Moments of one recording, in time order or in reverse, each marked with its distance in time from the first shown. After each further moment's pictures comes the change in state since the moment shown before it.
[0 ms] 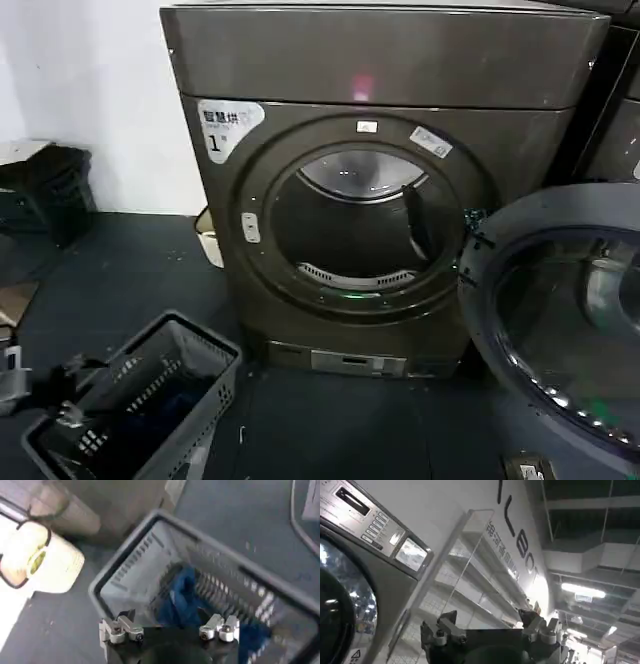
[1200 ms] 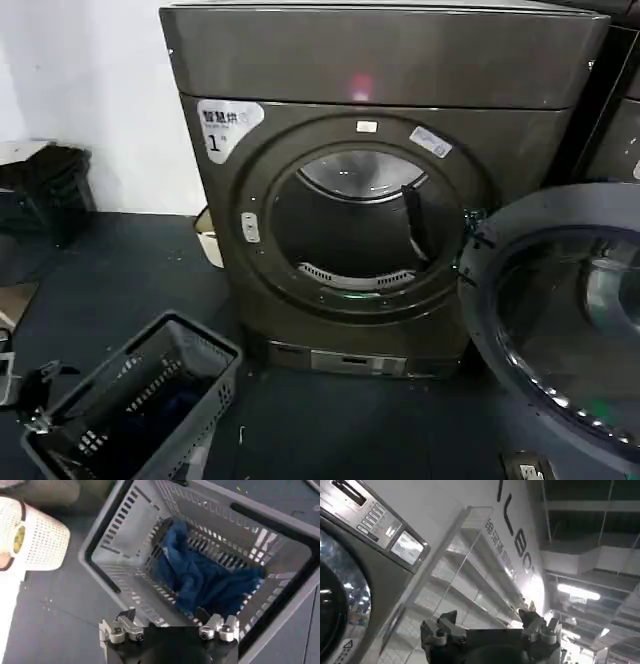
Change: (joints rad) left arm 0.014 -0.018 -0.031 0.063 0.198 0.010 0.066; right arm -0.024 0.015 0.024 -0.004 -0.024 0.015 -0.011
